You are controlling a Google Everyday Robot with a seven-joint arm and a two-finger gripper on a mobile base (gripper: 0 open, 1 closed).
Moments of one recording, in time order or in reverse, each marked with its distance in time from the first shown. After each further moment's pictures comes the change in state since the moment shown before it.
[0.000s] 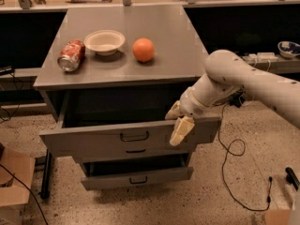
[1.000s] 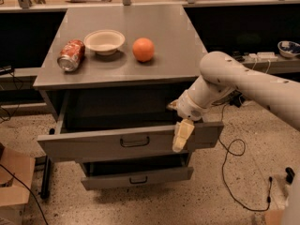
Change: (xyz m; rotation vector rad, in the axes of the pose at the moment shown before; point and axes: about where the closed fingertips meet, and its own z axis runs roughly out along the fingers) arm 0.007 0.011 0.009 -0.046 0.048 0.004
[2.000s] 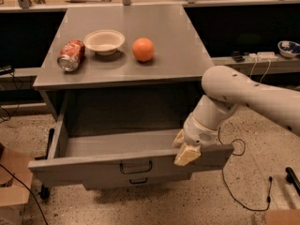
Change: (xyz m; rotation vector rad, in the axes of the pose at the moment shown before) arm 0.014 0.118 0.002 -0.203 0.099 0.105
